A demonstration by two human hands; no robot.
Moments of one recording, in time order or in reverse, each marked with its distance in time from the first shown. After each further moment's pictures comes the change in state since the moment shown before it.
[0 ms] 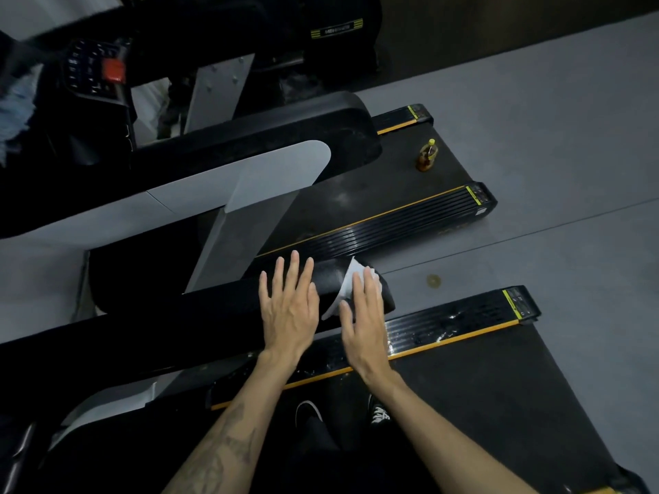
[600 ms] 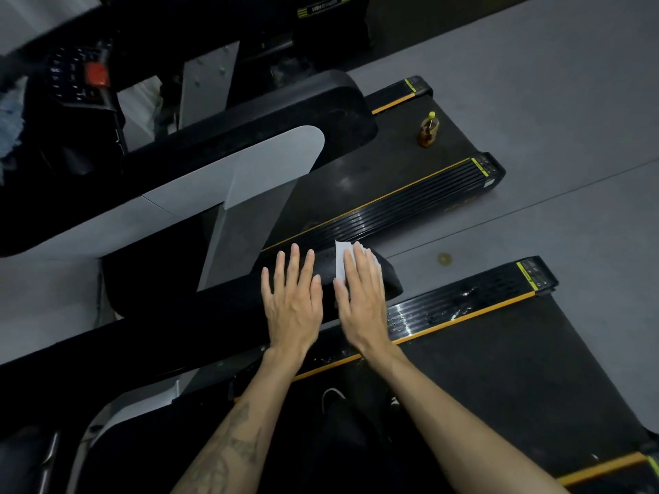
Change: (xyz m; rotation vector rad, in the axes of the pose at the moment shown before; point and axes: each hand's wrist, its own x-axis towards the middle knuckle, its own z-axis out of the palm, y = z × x) left_hand -0.004 0.001 -0.002 -0.023 0.004 0.019; right_hand 0.017 -0.006 0.010 -0.078 0.050 -0.080
